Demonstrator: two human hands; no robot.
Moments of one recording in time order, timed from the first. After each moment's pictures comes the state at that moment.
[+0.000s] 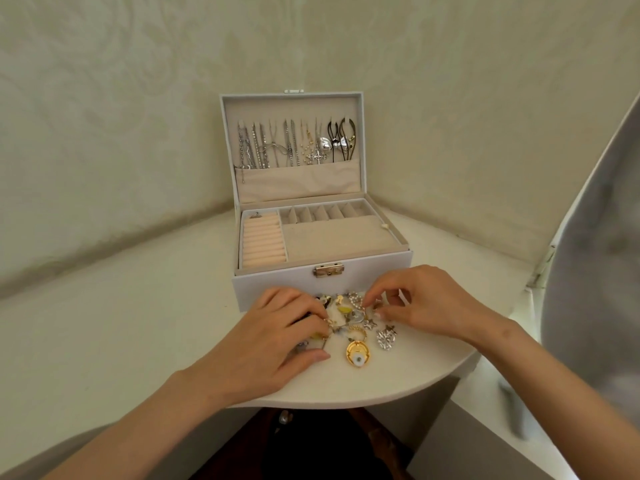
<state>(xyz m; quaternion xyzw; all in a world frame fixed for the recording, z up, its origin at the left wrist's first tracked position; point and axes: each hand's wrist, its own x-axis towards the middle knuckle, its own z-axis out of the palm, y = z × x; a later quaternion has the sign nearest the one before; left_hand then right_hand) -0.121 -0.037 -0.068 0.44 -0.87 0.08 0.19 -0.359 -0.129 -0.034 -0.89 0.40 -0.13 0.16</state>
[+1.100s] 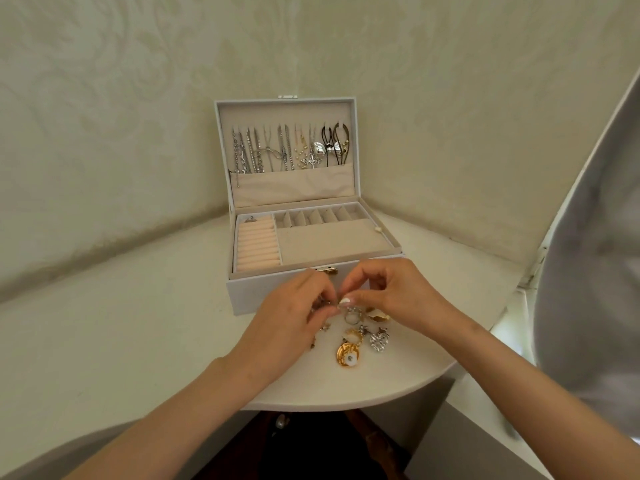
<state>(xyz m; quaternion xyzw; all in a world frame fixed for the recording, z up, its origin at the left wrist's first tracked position) -0.157 -0.056 -0.057 0.53 -0.77 -0.05 0.35 -0.331 -0.120 -0.029 -0.82 0.37 -0.28 0.35</state>
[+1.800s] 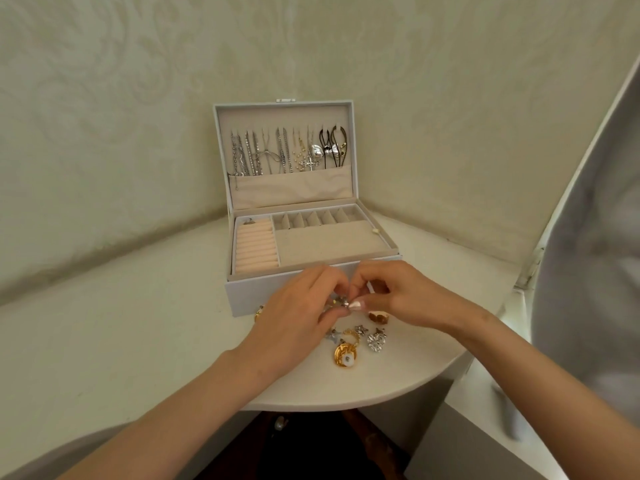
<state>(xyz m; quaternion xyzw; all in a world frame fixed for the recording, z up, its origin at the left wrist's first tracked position) -0.167 -0.061 -0.051 0.50 -0.80 0.03 0.33 -0.342 -0.127 -0.020 -0.87 0.34 -0.19 0.29</state>
